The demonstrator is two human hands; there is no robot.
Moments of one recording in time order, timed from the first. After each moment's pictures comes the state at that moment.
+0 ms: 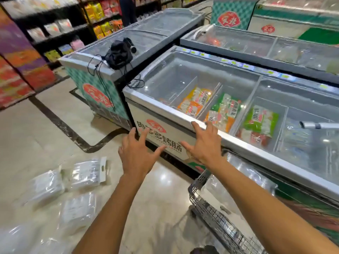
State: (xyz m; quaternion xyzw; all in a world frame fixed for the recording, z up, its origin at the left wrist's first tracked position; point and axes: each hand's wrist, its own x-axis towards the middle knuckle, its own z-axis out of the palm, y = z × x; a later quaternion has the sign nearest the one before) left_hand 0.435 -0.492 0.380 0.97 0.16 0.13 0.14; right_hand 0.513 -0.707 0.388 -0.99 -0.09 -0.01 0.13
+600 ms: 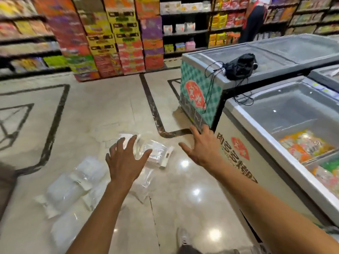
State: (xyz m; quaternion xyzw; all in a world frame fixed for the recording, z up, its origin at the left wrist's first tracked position) left_hand 0.194 -0.193 0.390 0.85 0.49 0.17 0.12; right_hand 0.415 -0.335 0.404 -0.90 -0.43 0.00 0.12
